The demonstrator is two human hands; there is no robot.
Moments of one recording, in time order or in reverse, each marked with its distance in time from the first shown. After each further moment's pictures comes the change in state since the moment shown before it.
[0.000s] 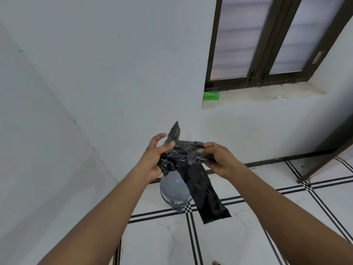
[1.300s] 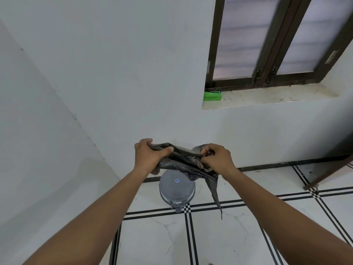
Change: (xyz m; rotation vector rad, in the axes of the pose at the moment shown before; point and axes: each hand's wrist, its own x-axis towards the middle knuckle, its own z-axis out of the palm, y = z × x) left_hand 0.040 -0.021 -0.004 0.913 0.479 0.295; right_hand 0.032 -0.008 -0.045 -0.875 0.102 -0.364
